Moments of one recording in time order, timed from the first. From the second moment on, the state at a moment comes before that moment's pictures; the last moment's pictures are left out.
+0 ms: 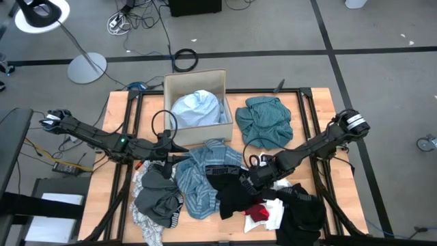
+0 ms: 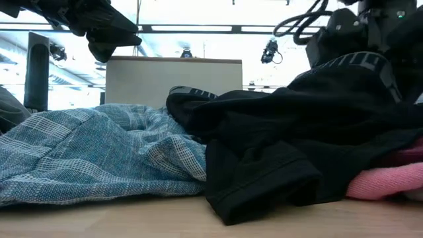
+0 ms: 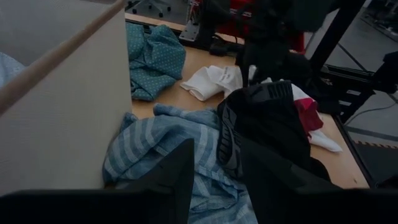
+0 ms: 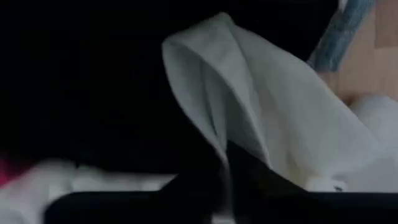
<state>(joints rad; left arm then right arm) -0.32 0.86 0.50 0.02 -0.36 -0.35 0.42 1.59 0.96 -0.70 0.01 0.52</state>
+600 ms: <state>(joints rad) -0.32 0.86 0.50 0.00 -0.36 -0.35 0.42 1.15 1.04 -0.95 0.34 0.63</state>
